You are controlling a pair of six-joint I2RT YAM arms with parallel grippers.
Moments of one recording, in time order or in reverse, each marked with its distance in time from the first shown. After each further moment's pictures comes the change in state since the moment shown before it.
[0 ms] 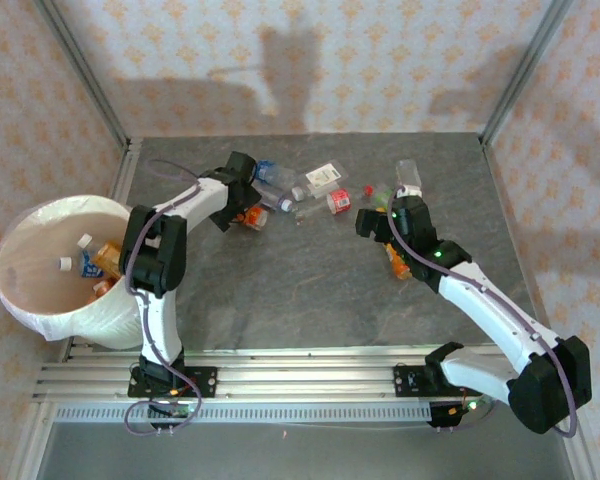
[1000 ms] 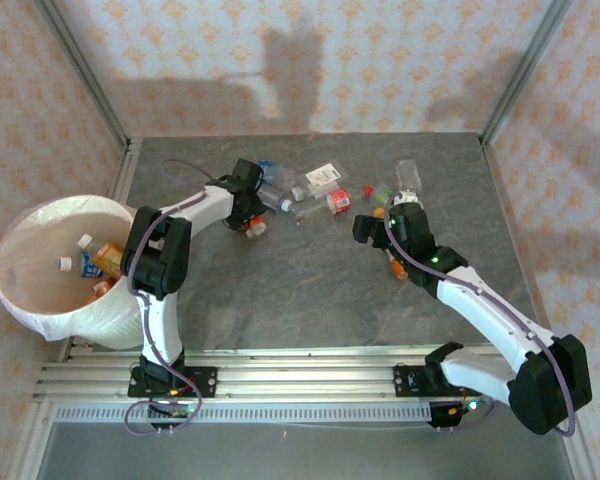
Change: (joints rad) left arm -0.039 -0.035 -0.081 0.110 0.041 0.189; right arm 0.000 -0.015 -0.085 0.092 -0.055 -0.013
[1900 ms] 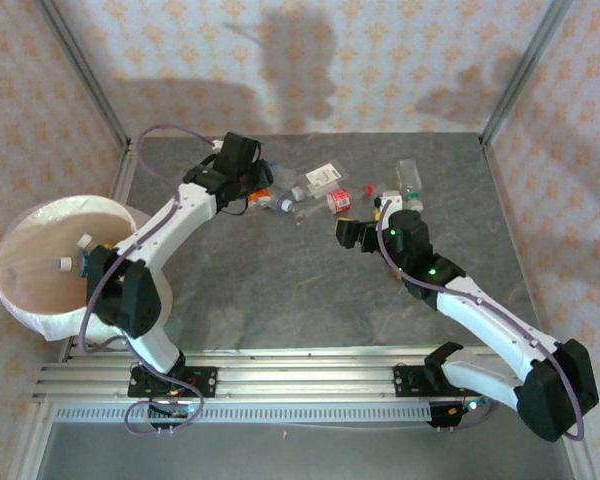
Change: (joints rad) left arm -0.079 -0.335 0.089 -0.076 -0.017 0.169; right arm 0.075 -0.035 -0.069 0.229 -0.131 -0.084
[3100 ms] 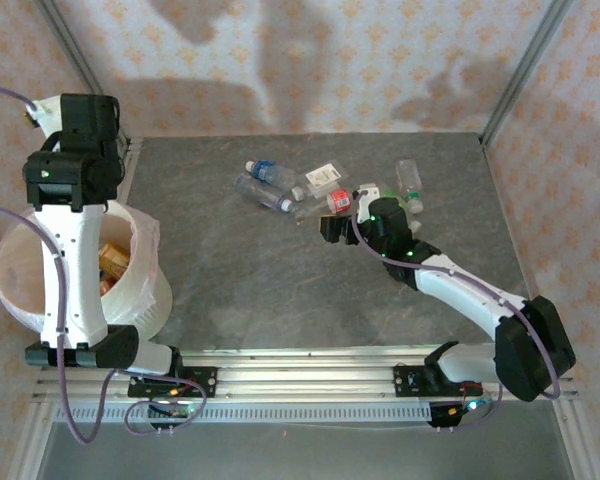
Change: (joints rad) left arm 0.423 -0.222 0.605 -0.808 -0.668 0.368; right arm 0.006 0.241 0.087 0.095 -0.078 -0.049
